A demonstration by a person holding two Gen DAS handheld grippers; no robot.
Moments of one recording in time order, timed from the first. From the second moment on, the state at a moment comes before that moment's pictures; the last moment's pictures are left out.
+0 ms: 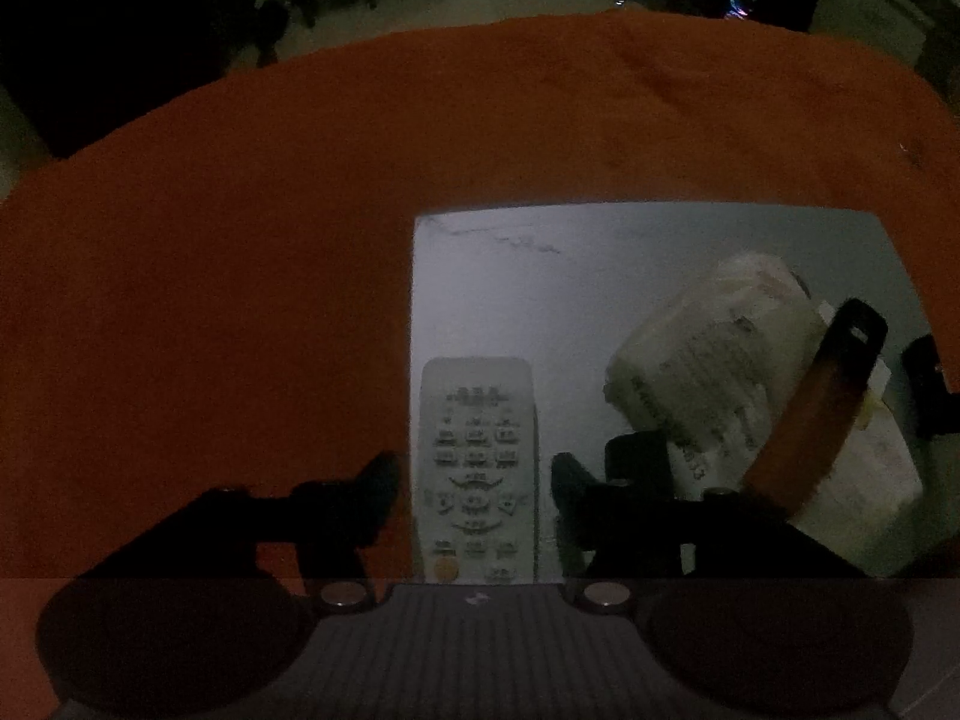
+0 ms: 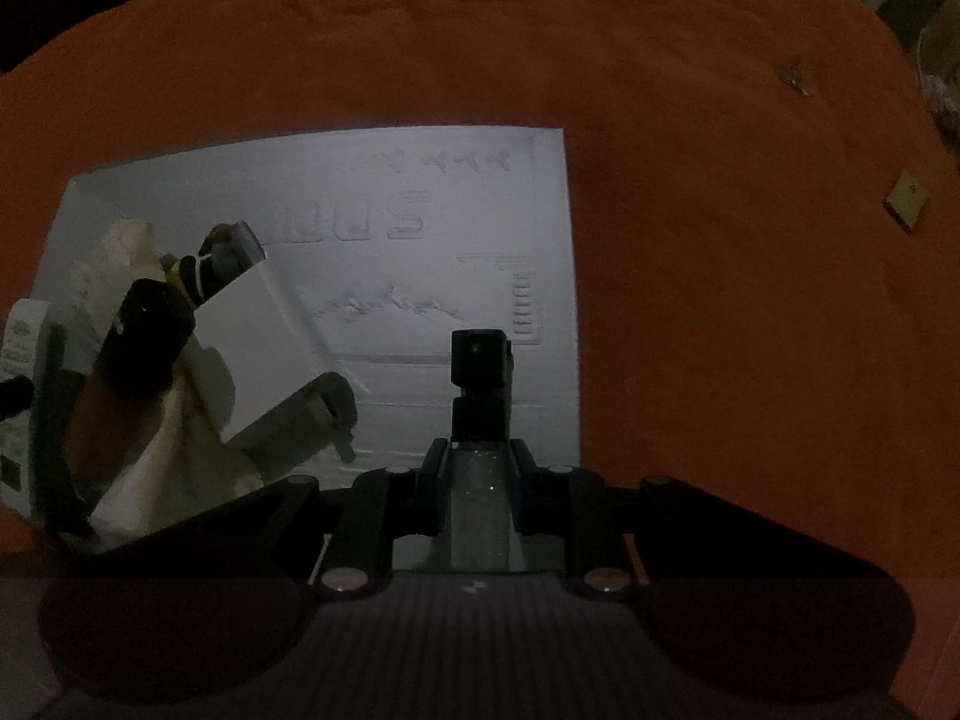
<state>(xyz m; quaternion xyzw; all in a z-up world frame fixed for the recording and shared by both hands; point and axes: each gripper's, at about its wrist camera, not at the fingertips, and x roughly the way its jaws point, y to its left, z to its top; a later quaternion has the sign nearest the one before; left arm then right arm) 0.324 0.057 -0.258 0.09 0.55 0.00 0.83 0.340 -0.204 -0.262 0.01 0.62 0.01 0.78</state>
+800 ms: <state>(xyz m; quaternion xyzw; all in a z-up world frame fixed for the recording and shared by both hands) 0.313 0.053 -0.266 0.10 0.58 -0.01 0.81 0.349 -0.210 -0.269 0.00 0.63 0.00 0.78</state>
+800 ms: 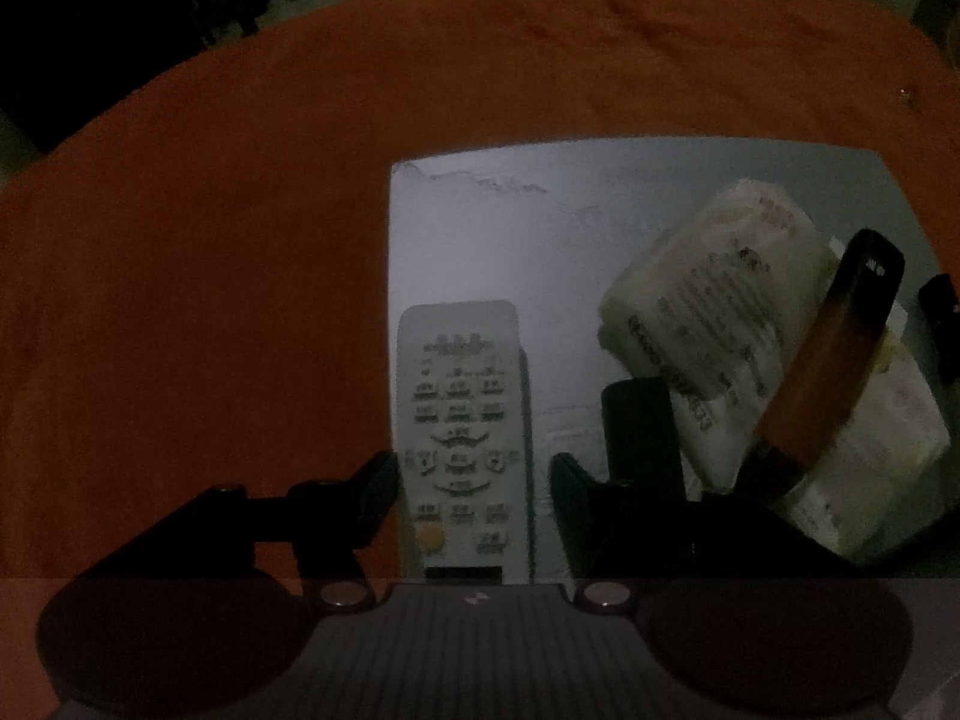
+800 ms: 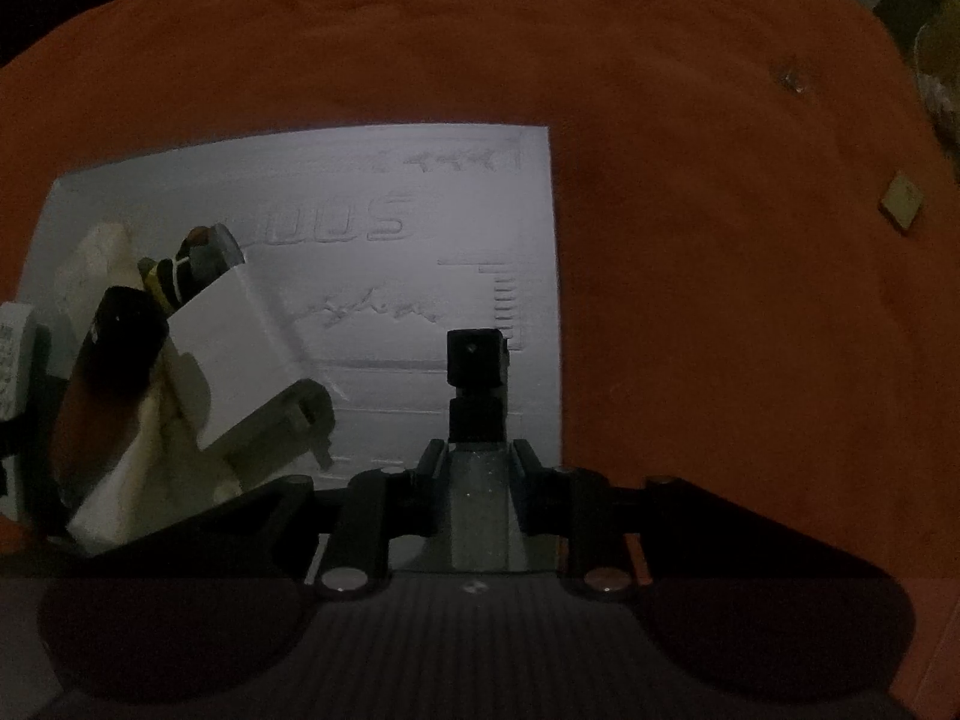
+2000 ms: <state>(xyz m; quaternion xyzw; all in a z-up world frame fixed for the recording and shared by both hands) 0.301 0.007 -0.262 0.03 0.58 0.00 0.82 0.347 -0.211 -0.257 -0.01 0.61 0.03 0.79</state>
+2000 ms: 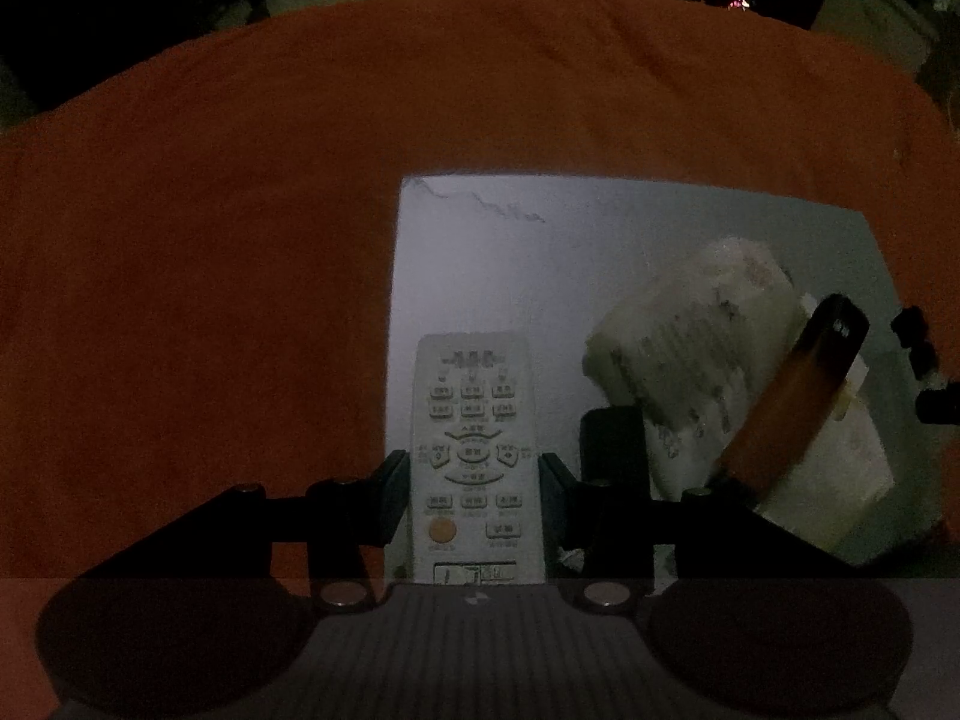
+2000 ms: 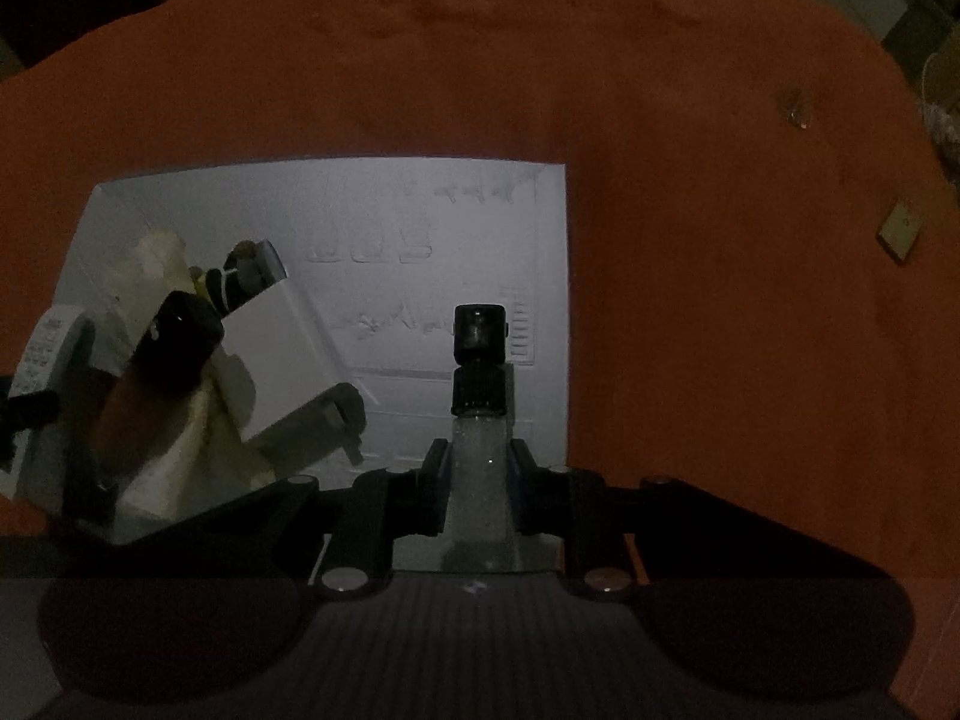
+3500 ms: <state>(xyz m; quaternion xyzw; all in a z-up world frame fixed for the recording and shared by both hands) 0.339 -0.068 -0.241 -0.03 0.53 -0.06 0.85 0.304 -0.216 -0.174 0.01 0.58 0.10 0.81</state>
